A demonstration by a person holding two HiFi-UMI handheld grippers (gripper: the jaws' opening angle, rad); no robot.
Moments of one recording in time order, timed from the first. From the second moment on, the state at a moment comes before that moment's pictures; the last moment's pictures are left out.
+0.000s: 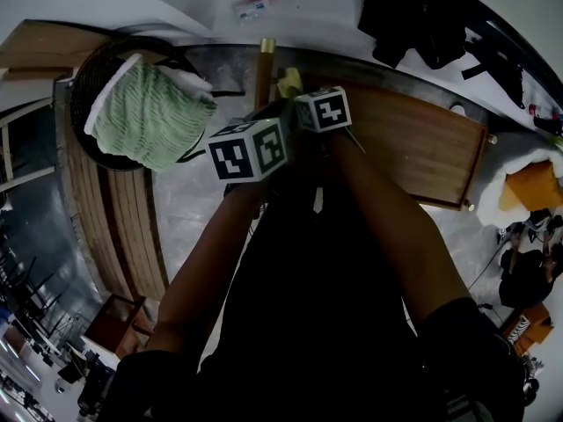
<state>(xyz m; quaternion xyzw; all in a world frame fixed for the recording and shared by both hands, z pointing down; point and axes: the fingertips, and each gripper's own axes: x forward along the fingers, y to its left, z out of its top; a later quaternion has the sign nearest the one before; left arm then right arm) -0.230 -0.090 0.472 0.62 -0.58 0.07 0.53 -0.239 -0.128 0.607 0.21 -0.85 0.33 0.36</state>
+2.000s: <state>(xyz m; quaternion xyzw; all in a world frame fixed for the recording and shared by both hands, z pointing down) -0.033 -0.152 0.572 0.63 -0.53 0.18 0.54 -0.011 -0.187 0.607 0.27 -0.82 0.30 0.40</state>
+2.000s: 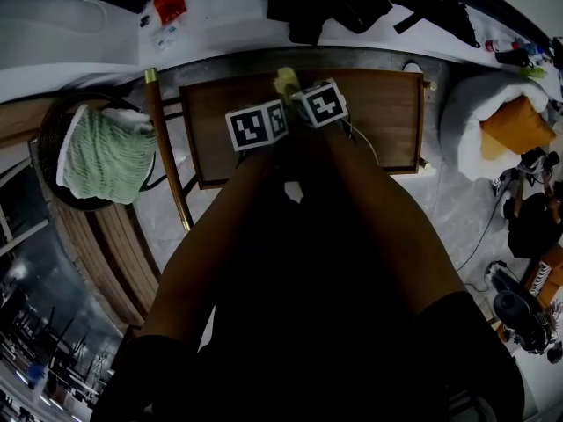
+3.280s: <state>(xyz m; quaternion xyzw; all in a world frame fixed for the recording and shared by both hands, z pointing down) 0.138 -0.176 0.570 0.69 -0.45 0.22 0.51 0.247 -0.250 0.603 0.41 -0.76 0.30 0.41</state>
